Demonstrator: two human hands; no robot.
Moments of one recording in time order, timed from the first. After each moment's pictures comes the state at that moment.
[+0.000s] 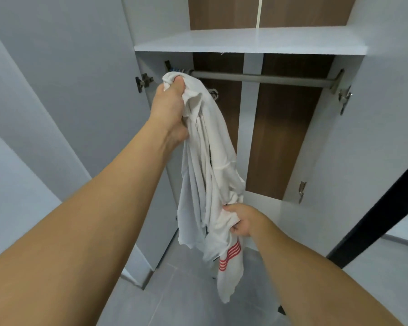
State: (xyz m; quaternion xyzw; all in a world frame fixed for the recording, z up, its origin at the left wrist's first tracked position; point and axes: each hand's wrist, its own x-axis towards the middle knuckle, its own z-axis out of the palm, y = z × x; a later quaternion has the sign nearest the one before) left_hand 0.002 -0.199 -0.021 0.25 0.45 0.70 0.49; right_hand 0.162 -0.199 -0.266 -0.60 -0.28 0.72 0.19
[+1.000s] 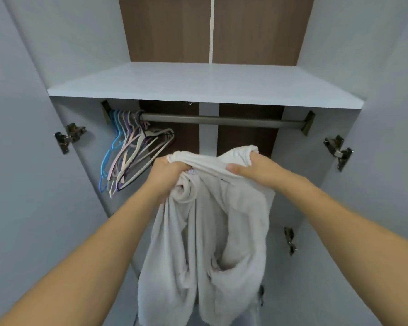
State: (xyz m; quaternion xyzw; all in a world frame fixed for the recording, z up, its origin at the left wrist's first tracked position) left_hand -0.044 0.060 -0.116 0.50 0.49 0.51 0.51; right_hand 0.203 0.040 -0.090 -0.63 -0.69 0.27 0.22
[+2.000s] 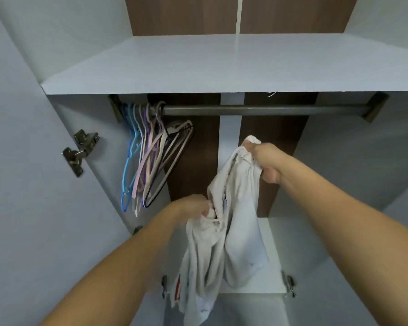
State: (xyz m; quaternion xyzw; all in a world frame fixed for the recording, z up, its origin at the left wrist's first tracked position) left_hand -0.128 0.200 -0.235 0.59 0.59 0.04 0.55; right_hand 0.063 0.189 -0.123 -0.71 -0.29 0.50 0.41
